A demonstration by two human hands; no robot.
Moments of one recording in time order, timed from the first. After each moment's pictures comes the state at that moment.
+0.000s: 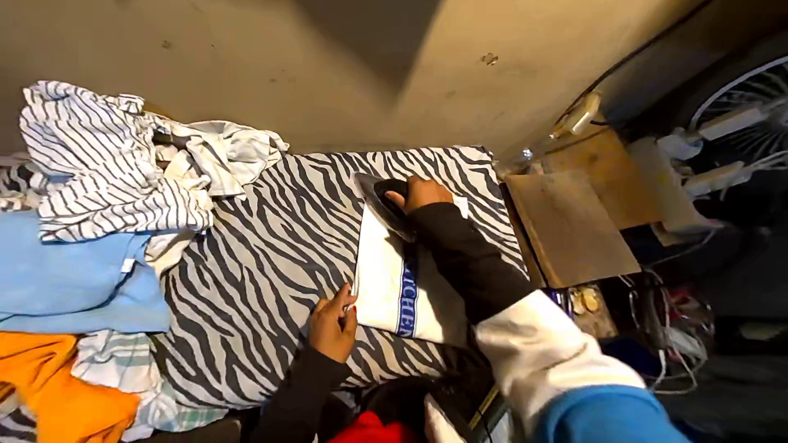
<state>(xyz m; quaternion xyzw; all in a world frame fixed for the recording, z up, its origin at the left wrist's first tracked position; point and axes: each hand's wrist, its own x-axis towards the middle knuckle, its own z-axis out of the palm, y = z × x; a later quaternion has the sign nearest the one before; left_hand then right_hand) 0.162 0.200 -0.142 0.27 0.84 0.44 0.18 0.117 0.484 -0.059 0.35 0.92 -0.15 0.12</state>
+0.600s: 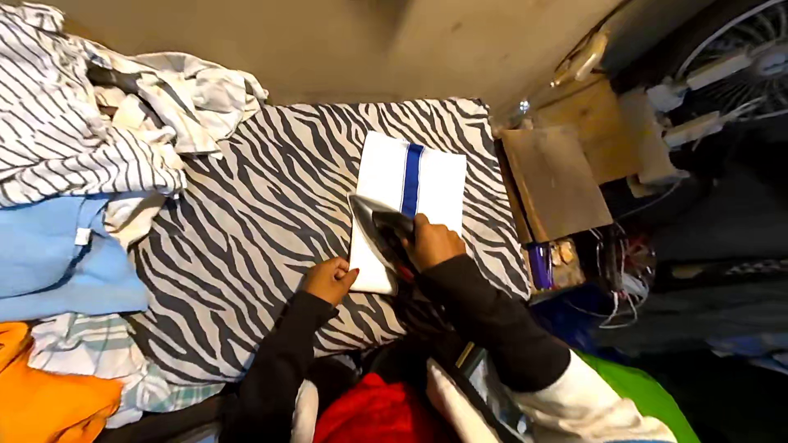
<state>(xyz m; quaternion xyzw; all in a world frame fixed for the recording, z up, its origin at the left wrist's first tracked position) 0.109 0.204 -0.137 0.25 0.77 0.32 0.50 0.208 0.372 -0.063 0.45 0.85 -0.17 0.19</state>
